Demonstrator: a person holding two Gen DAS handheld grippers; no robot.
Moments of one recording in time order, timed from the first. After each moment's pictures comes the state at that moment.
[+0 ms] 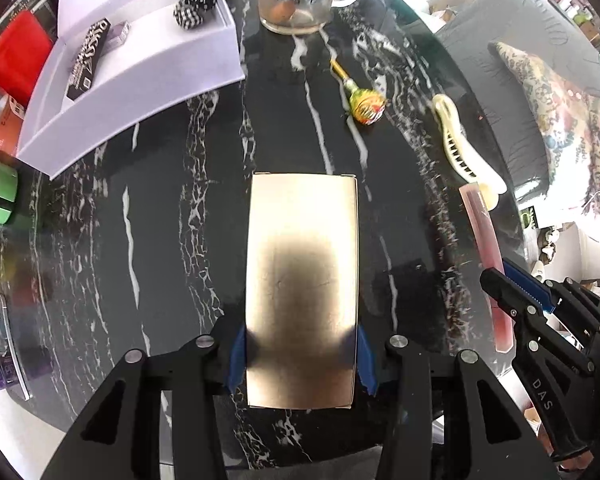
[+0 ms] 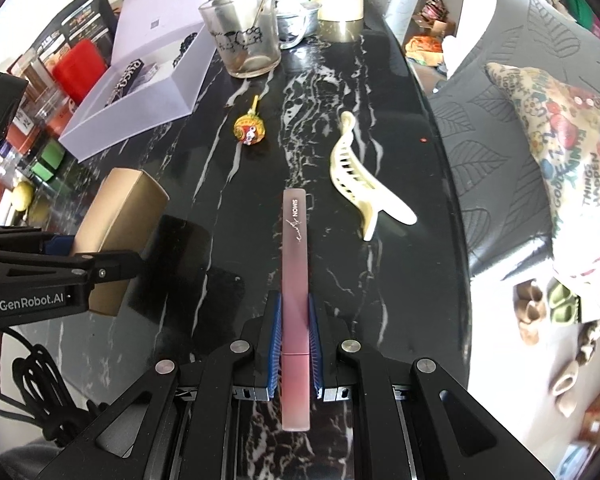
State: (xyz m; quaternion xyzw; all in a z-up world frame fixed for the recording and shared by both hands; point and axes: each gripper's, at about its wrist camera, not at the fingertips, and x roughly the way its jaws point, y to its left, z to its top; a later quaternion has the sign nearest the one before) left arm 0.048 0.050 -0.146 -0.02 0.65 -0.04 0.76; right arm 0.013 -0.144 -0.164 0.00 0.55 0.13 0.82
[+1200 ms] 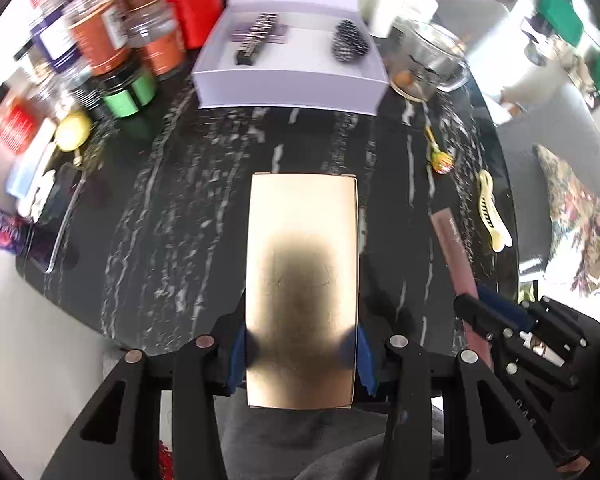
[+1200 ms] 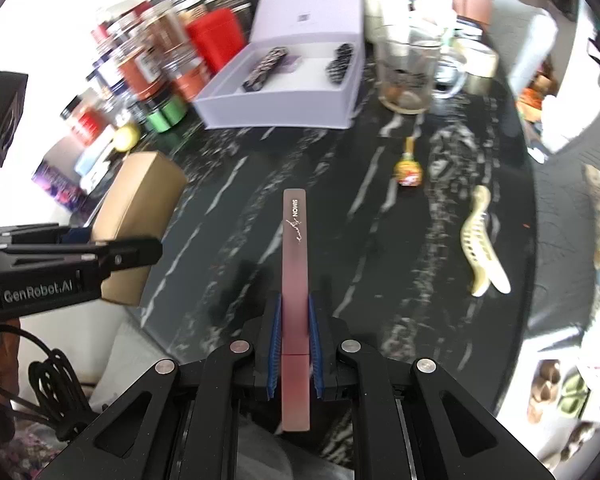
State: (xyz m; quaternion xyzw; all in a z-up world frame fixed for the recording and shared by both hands) left arm -0.043 0.130 -0.081 -0.14 0.59 0.11 0.79; right arm -0.013 -0.068 -0.117 -0.07 0.53 0.32 0.78
